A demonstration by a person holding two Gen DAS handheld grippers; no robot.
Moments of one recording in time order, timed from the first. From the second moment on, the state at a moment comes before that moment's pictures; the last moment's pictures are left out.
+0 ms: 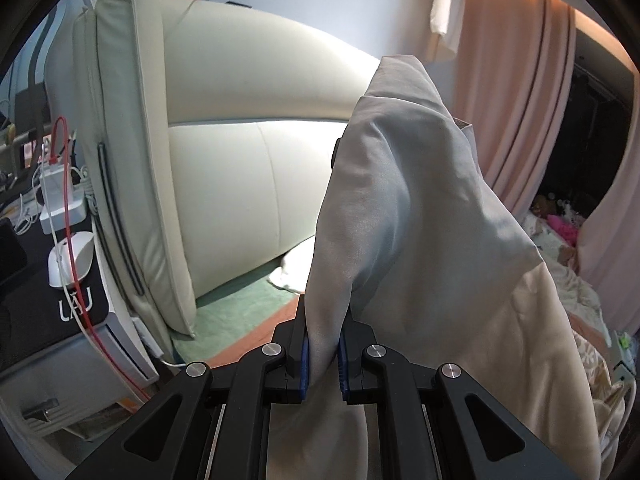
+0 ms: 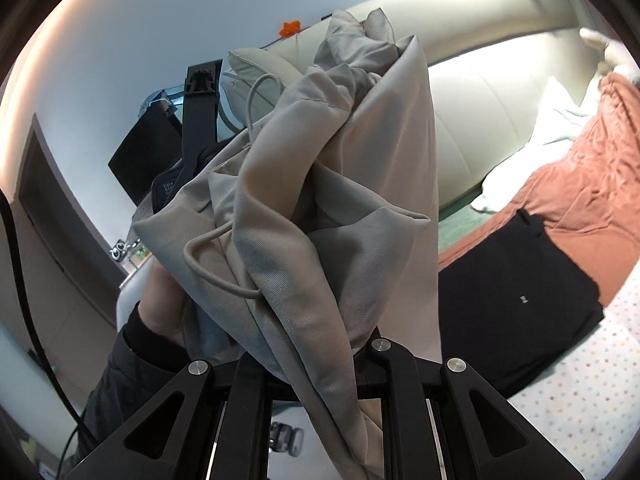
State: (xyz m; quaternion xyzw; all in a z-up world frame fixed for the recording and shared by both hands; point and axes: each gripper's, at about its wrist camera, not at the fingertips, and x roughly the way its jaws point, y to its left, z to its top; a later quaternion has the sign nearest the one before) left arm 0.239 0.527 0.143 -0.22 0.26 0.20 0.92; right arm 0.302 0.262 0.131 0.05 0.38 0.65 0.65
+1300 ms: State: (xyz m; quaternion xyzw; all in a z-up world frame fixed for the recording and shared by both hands) left arm 0.377 0.514 -0.024 -0.12 0.42 0.27 0.86; right arm 0.514 0.243 -0.134 0.21 0.55 0.51 0.63
